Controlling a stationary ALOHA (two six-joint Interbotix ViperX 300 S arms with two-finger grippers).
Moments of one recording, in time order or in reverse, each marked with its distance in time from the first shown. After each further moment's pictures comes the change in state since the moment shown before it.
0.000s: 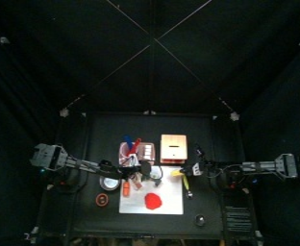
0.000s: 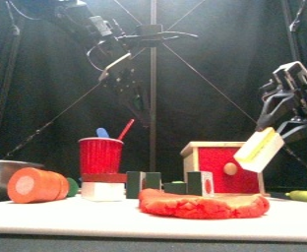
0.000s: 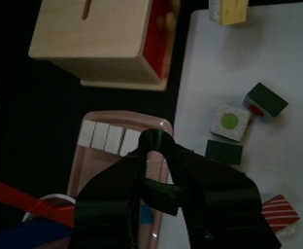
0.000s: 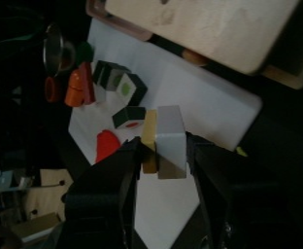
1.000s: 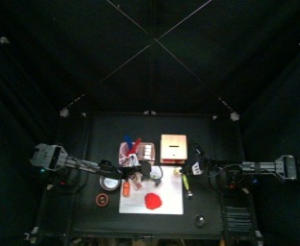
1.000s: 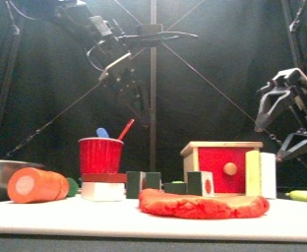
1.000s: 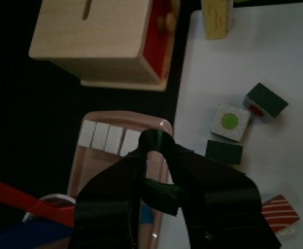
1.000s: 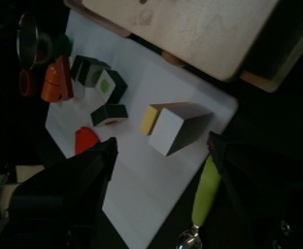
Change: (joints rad) left arm 0.000 0.000 0.000 0.000 0.000 0.000; right arm -0.051 0.005 -0.029 -0.095 0.100 0.000
